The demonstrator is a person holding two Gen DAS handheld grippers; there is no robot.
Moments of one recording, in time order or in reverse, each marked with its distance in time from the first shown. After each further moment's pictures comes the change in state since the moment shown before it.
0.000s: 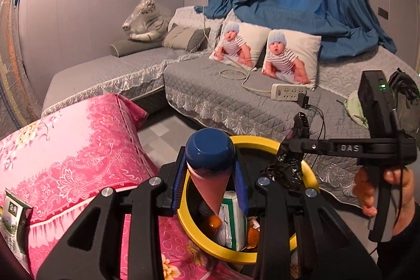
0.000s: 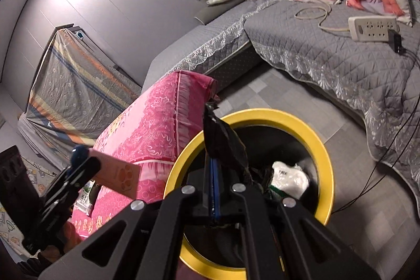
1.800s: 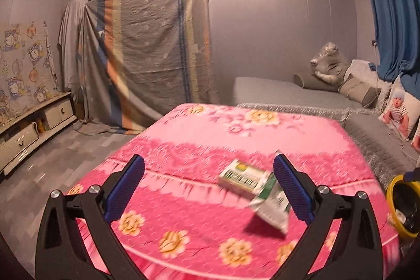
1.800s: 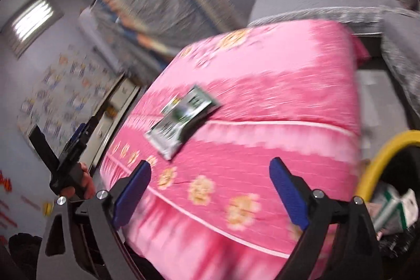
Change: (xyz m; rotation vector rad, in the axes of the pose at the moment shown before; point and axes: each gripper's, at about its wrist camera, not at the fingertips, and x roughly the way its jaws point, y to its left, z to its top) left arm -0.288 0.279 -0.145 -0.426 -0.191 0.847; right arm 0.120 0.304 -0.078 -0.462 0.415 0.324
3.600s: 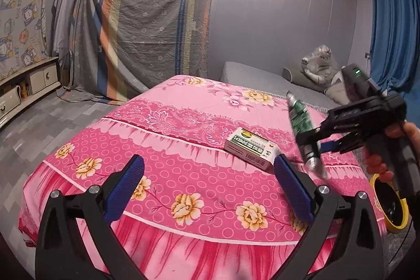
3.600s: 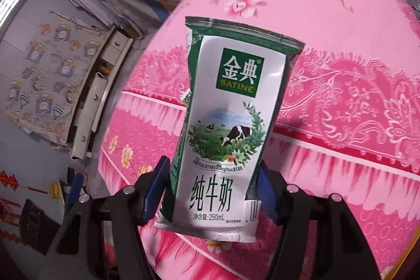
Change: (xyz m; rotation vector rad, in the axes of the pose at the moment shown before) left arm -0.003 0.057 -0.041 -0.120 0.098 -0.133; right arm 0.166 0.077 0.081 0.044 0.303 -0.009
